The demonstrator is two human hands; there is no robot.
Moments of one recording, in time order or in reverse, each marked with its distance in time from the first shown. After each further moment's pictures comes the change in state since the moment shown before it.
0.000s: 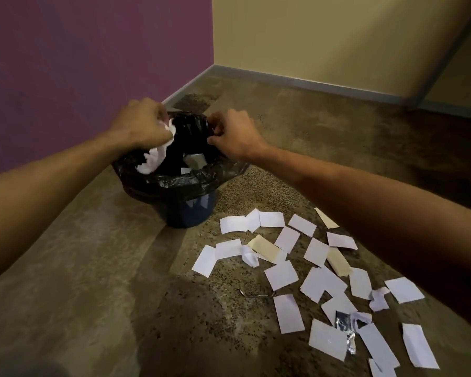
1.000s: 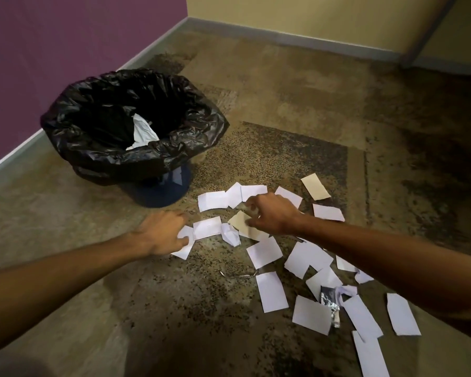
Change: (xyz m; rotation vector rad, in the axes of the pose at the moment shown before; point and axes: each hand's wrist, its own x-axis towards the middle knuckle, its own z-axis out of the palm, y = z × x) left_hand -0.110 -0.004 0.207 0.353 -0.579 0.364; right_hand -0.152 0.150 0.075 -0.244 -0.534 0.228
